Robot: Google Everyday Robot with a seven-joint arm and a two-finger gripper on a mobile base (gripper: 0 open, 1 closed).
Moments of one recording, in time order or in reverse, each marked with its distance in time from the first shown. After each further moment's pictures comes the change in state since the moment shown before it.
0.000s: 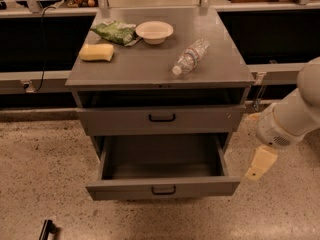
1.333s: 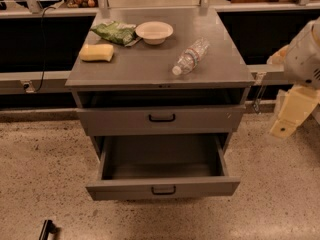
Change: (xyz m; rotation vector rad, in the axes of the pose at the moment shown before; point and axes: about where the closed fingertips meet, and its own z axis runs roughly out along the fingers) arm -0.068 -0.003 -0.173 0.138 0.078 -0.055
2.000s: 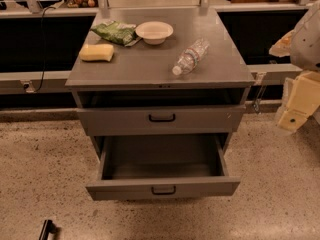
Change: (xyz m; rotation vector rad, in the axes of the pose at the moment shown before) arm -0.009 0.004 -0.028 -0.012 0.022 -0.025
